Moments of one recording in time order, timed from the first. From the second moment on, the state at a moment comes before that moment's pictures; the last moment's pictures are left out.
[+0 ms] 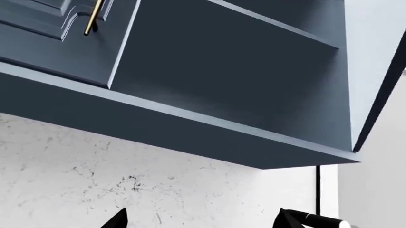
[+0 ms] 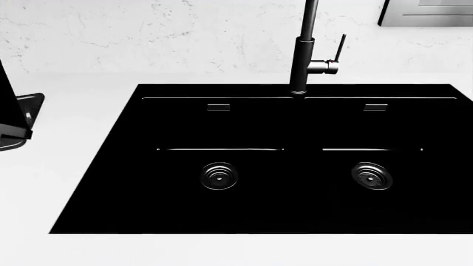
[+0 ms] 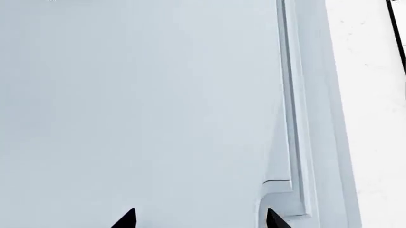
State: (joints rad) left arm -1.06 -1.52 1.12 0.95 -1.11 0.61 -0.92; right arm 2.20 0.19 -0.20 0.36 0.97 1.08 0.38
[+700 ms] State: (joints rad) left arm -1.01 -1.56 1.15 0.91 -1.08 0.70 -0.90; right arm 2.10 0.09 -0.56 0.41 0.66 0.76 0.31
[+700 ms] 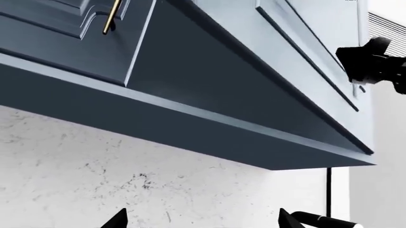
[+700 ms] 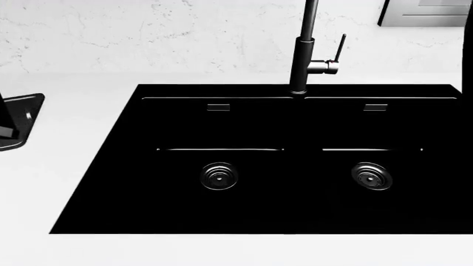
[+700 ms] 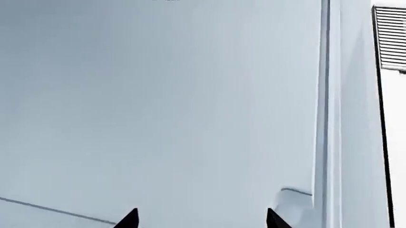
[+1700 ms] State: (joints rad) left arm -0.97 -1.57 1.16 0.89 -1.05 0.76 -0.91; right arm 2.15 0.04 -1.22 0.50 0.63 0.88 0.50
